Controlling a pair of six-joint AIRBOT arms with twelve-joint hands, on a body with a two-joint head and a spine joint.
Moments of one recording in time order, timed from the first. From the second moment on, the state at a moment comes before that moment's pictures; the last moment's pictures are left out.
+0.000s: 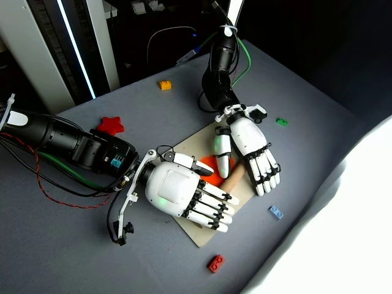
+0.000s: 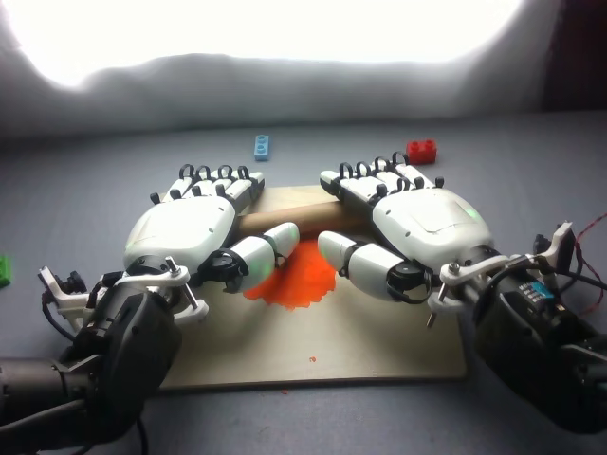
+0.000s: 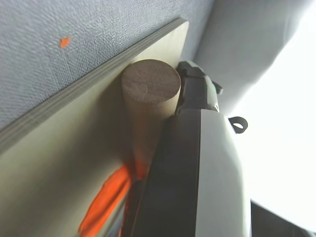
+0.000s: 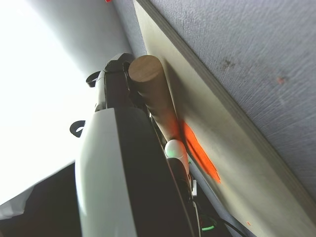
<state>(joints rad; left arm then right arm) 0.73 -1.43 1.35 -0.81 -0.94 1.28 -0.68 -1.56 1.37 0.61 0.87 -1.23</state>
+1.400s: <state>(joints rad) 0.77 -1.35 1.21 -0.79 -0.98 1.28 -0.71 -1.52 1.27 0.61 0.94 -1.30</state>
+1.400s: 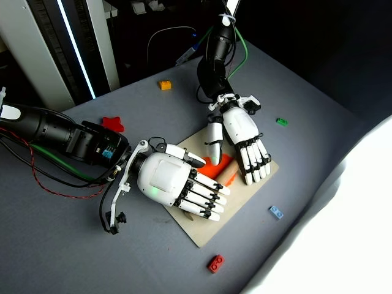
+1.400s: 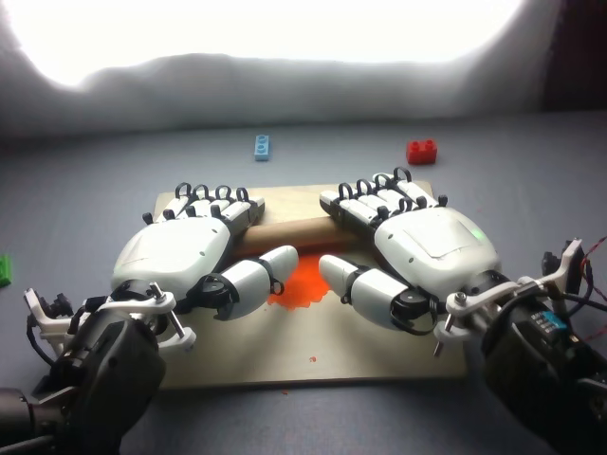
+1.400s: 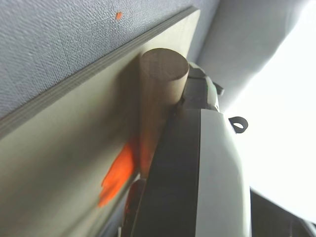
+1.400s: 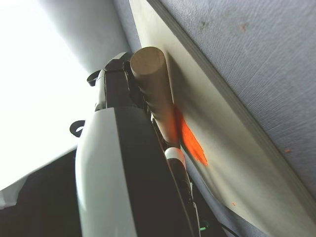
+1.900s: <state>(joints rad) 0.80 -1.34 1.18 -0.76 -1.01 1.25 -0.73 -1.51 1.23 0.62 0.97 -1.32</state>
